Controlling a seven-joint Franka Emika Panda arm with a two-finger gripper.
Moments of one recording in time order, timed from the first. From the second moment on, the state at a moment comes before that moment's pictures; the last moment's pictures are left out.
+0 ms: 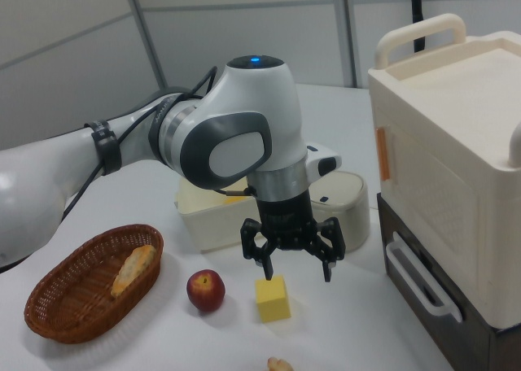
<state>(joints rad) -0.19 0.26 -0.09 -1.48 -0.04 1.70 -0.74</state>
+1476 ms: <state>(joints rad) -0.34 0.05 -0.10 -1.80 -0.04 1.80 -0.98</state>
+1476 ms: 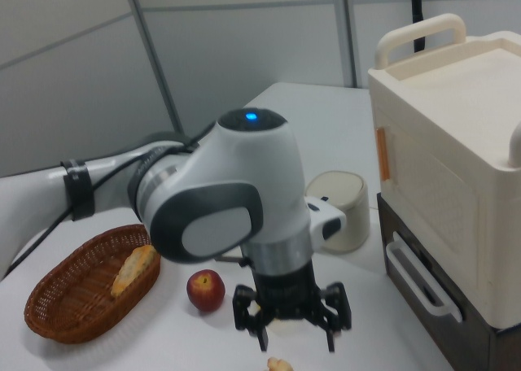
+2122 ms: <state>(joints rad) -0.46 0.14 -0.10 -1.83 -0.10 1.91 -1.18</state>
